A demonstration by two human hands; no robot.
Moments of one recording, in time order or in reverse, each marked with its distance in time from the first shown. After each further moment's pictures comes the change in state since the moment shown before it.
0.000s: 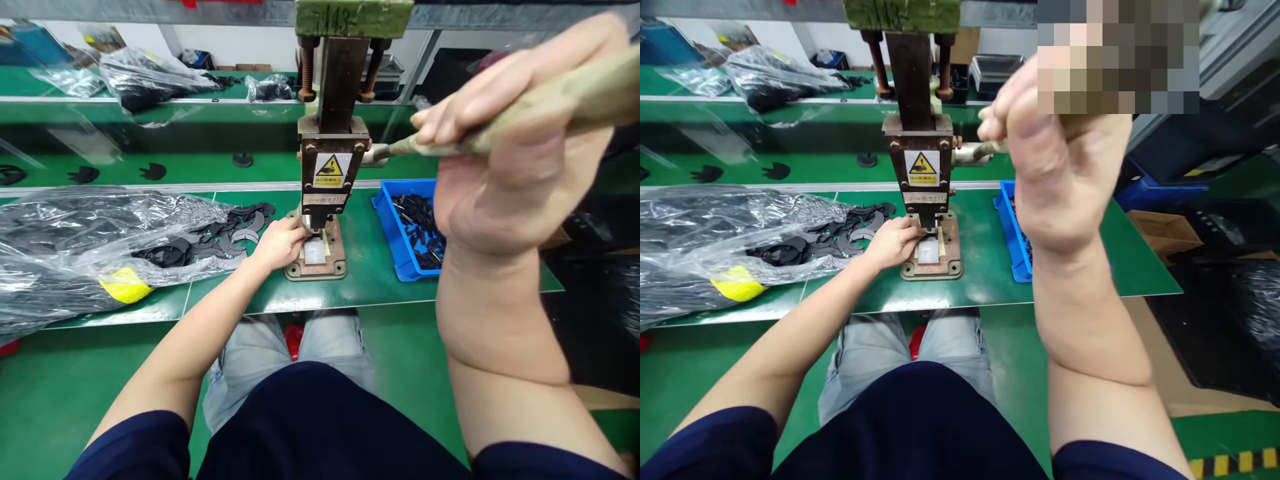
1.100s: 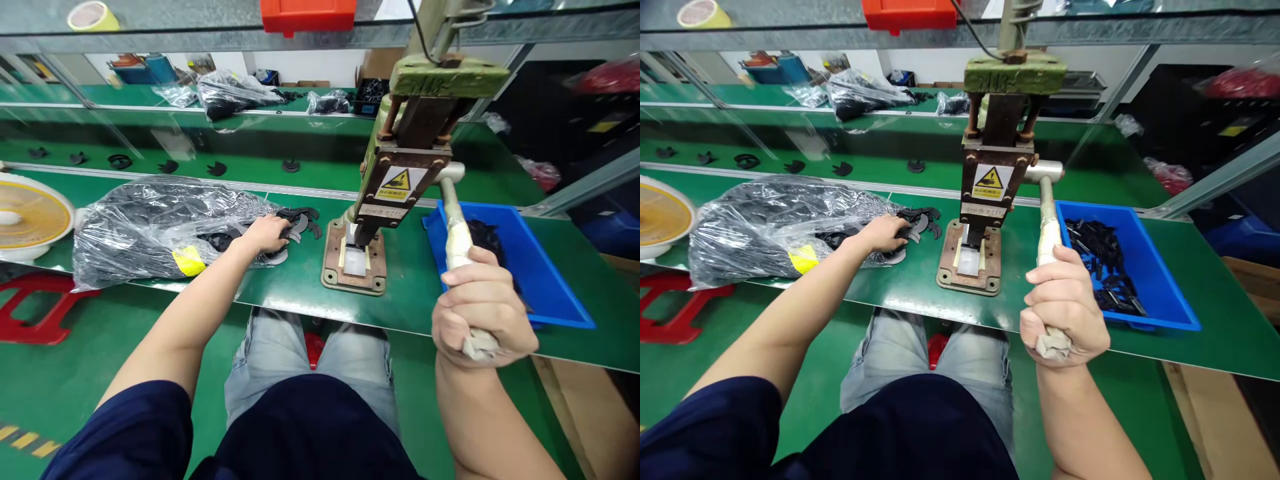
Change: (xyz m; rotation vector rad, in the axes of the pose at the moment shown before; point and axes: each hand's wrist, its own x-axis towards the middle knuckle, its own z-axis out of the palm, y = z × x) left_hand -0.060 -0.133 -0.054 0.263 -0.281 -0.341; right_hand -0.153 0.029 0.015 -0.105 0.147 0.021
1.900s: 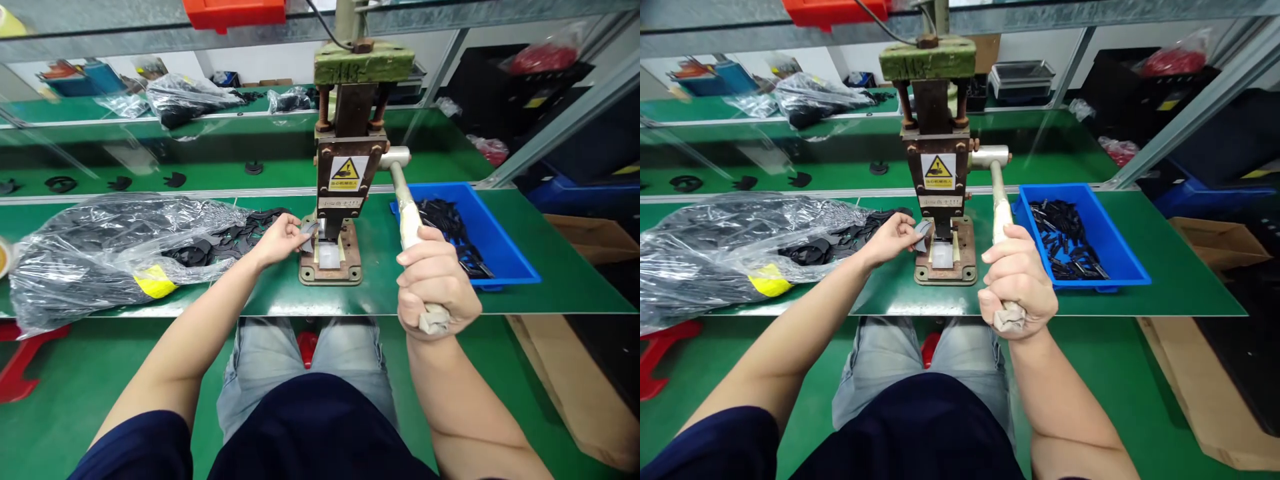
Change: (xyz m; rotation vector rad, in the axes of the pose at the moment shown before) left_hand 0.016 0.134 -0.010 -1.347 0.090 -0.139; right_hand 0.001 0.010 0.003 0.146 0.000 -0.218
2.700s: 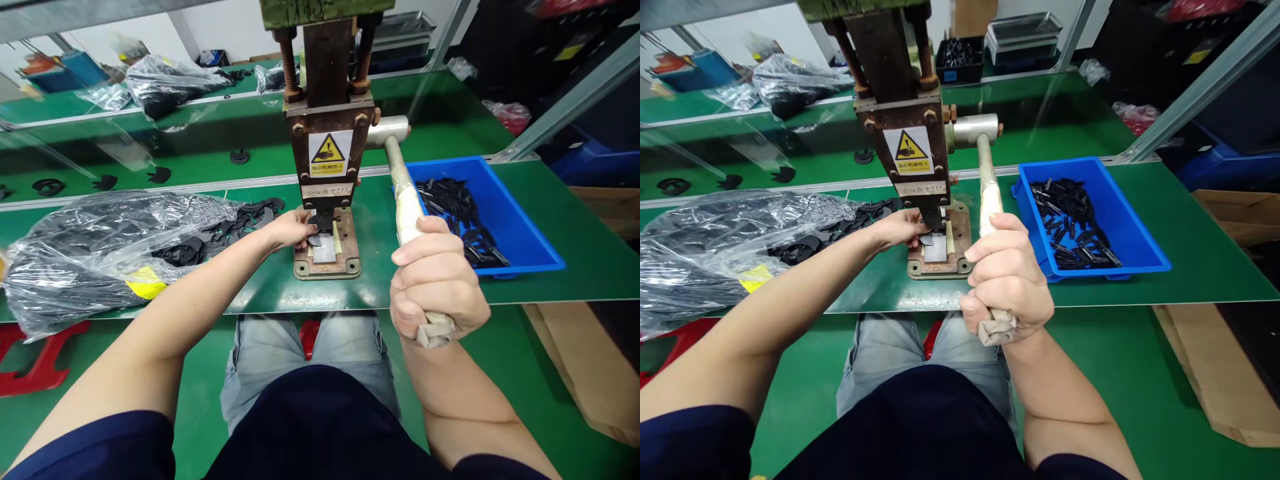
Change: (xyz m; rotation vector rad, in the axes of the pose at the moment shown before) left_hand 0.032 0.029 0.037 0.207 -0.168 -0.389; right_hand 0.000 -0.003 0.004 0.074 0.022 0.007
